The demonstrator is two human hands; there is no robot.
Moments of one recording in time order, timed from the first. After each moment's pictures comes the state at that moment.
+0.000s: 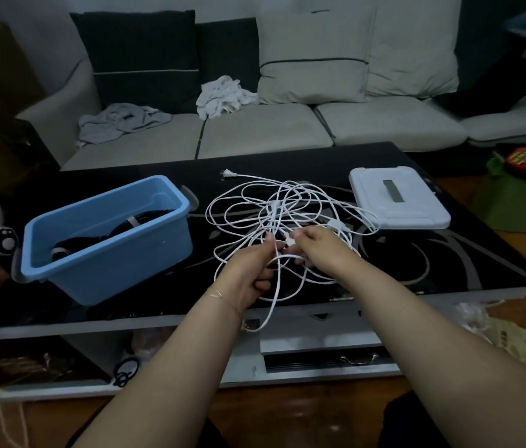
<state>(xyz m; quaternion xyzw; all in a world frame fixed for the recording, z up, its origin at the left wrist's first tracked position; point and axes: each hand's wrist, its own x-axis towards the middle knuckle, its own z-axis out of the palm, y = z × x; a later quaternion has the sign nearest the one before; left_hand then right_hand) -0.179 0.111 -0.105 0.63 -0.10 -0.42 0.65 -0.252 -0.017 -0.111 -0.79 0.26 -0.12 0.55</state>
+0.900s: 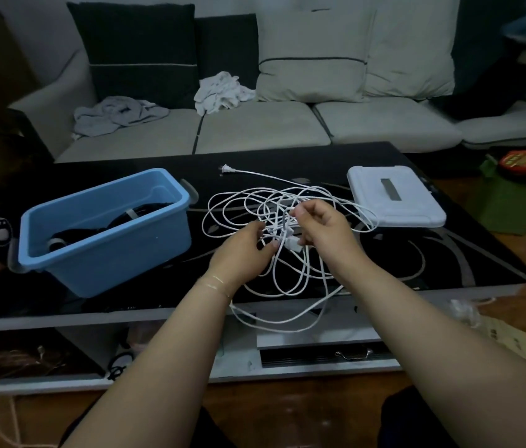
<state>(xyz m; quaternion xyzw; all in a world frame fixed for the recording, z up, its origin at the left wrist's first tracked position) -0.160 0.125 -0.098 0.88 -0.37 -0.09 0.29 -0.264 -0.001 -0.091 -0.70 0.15 -0.31 0.62</state>
